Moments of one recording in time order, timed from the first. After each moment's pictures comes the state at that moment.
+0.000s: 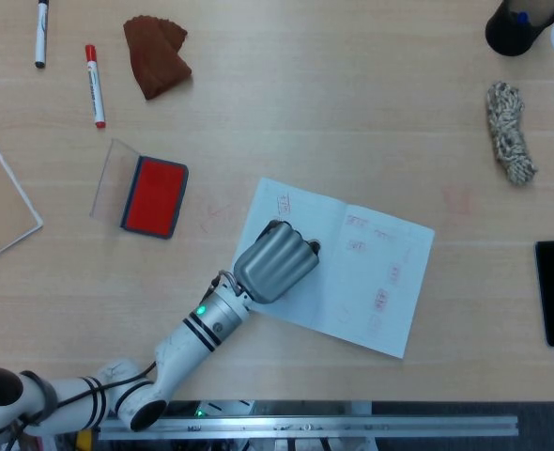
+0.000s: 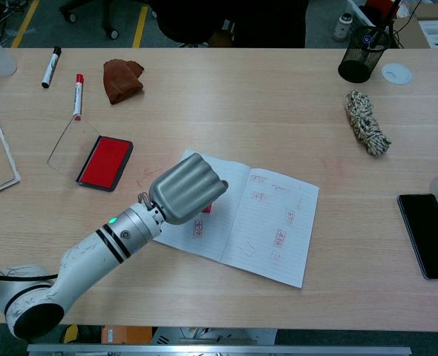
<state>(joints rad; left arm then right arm) -0.62 -2.01 0.00 -1.13 1.63 1.12 0.87 0.07 -1.06 0.09 -1.53 -1.41 1.44 0.03</state>
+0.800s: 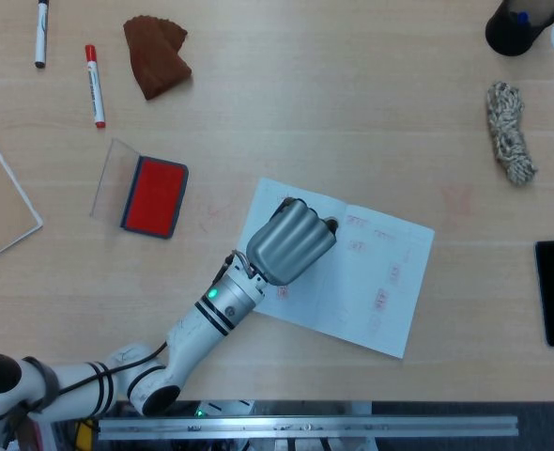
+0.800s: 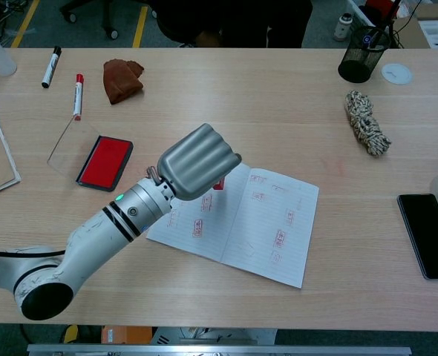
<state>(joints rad) -0.68 -1.99 -0.09 -1.21 1.60 1.10 0.91 0.06 -1.06 0.09 -1.54 -1.42 1.45 0.03</state>
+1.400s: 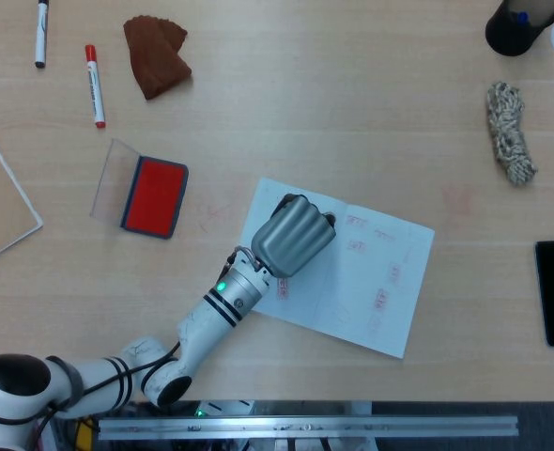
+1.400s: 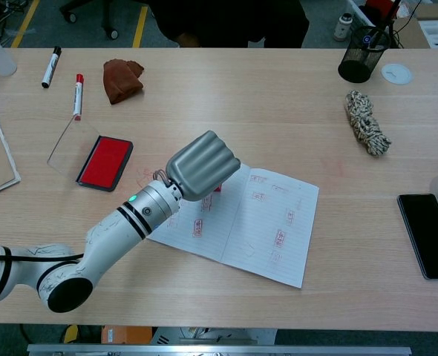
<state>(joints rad) -0.71 -2.09 -0.08 -1.02 1.57 1.07 0.88 0.06 -1.06 0.09 -1.54 -1.41 1.44 0.03</state>
